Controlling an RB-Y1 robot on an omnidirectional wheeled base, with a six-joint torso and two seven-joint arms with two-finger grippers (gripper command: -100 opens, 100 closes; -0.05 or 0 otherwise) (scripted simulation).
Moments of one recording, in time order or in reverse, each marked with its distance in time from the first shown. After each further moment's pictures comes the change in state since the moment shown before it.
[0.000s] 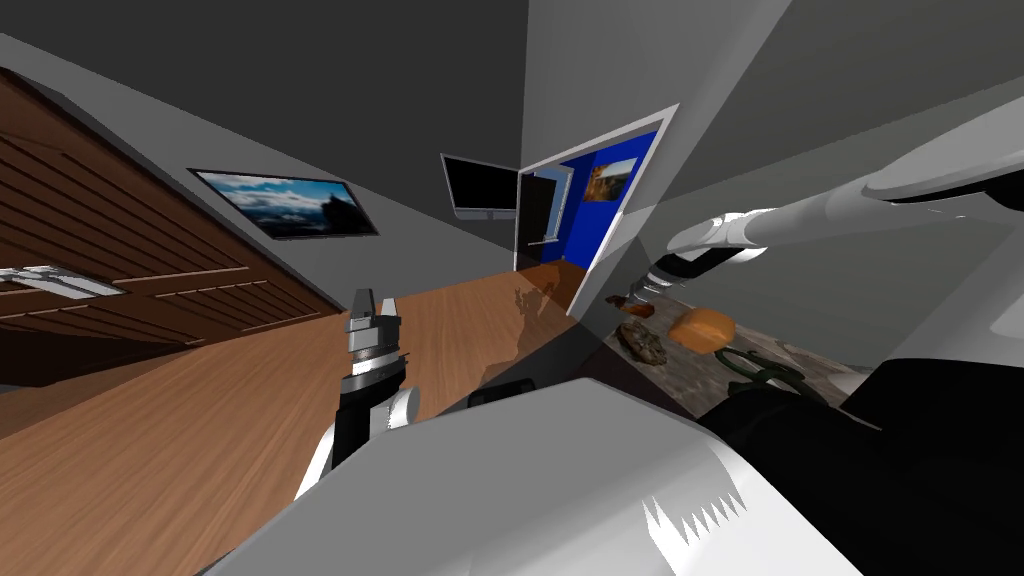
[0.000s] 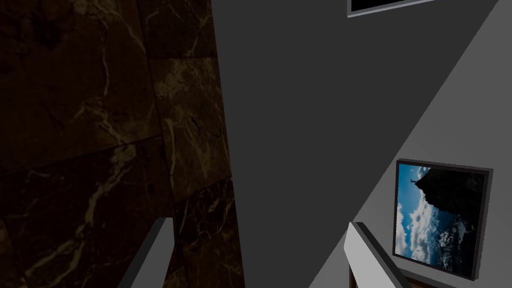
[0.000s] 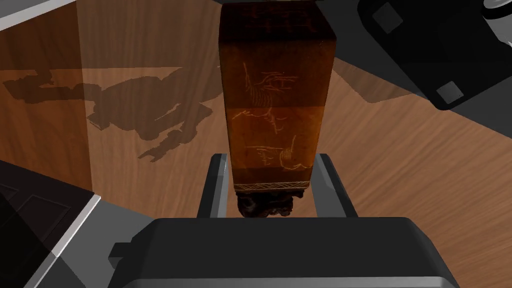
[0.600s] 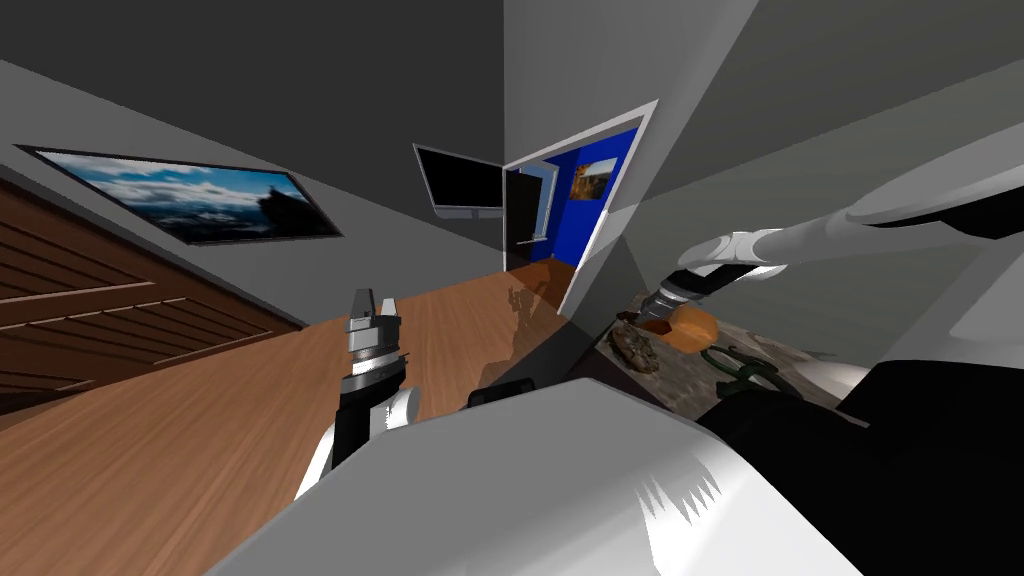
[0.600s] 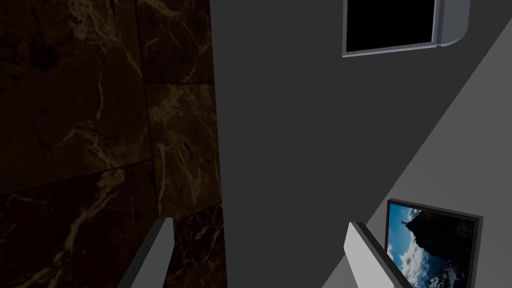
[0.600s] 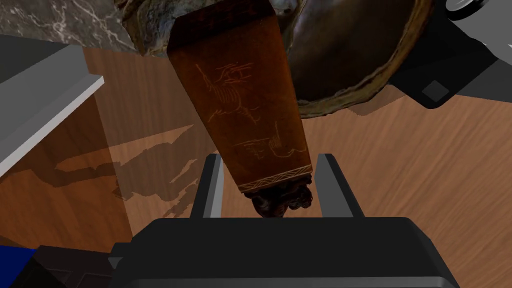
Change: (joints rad) left arm 0.000 0.000 0.000 0.000 0.000 0.000 0.000; right arm 0.072 0.067 0.056 0.010 -0.010 -0.031 -0.048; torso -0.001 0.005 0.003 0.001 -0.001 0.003
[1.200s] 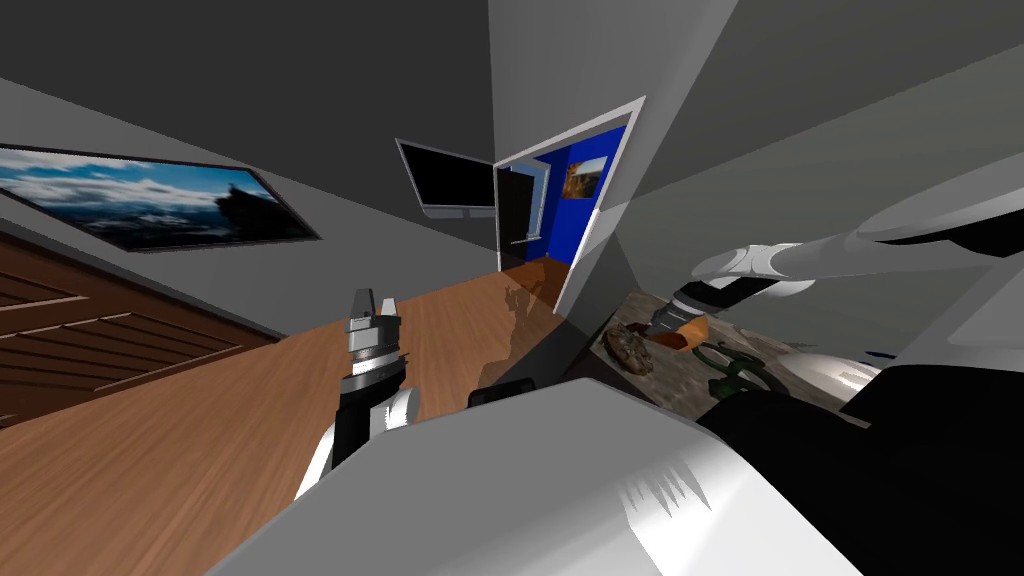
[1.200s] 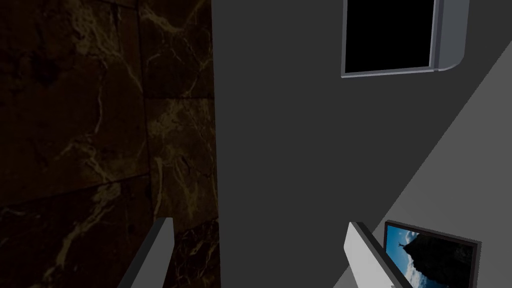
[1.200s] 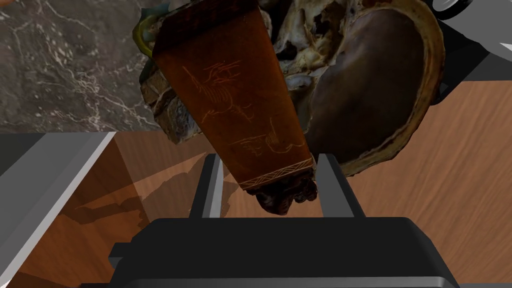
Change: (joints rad) left arm 0.000 0.000 0.000 0.000 0.000 0.000 0.000; right arm 0.025 0.080 0.048 0.020 0.002 -0.009 -0.014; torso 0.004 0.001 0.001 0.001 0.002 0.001
